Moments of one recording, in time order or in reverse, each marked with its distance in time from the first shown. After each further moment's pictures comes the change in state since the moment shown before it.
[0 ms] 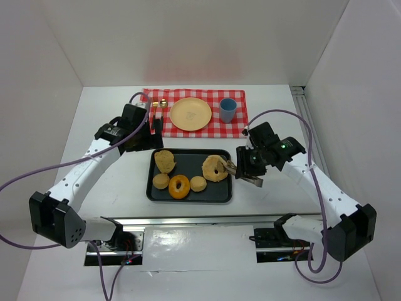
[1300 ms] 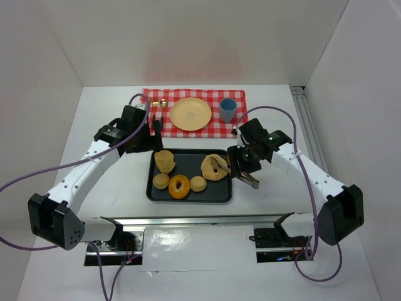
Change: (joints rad) left arm 0.000 -0.019 -0.018 0.000 0.005 -0.005; right arm 0.019 0.148 0.035 0.037 0.008 -0.148
